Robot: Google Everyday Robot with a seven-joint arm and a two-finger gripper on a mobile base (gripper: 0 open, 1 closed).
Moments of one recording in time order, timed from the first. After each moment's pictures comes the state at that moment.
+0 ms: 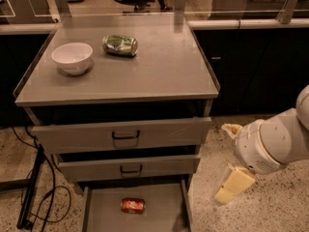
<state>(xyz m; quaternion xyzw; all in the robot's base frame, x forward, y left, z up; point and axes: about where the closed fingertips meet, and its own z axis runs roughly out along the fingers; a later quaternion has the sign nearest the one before) 0.394 -0.158 0.787 -0.57 0.78 0.10 0.23</state>
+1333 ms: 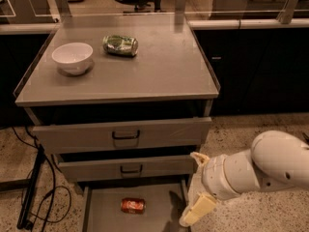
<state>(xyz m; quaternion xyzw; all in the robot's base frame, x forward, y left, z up) 0.386 -0.095 0.678 -0.57 0.75 0.19 0.27</state>
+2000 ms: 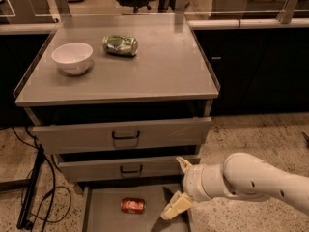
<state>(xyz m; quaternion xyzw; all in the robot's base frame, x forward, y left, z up) 0.431 -0.057 0.583 -0.55 0.74 0.20 0.33</state>
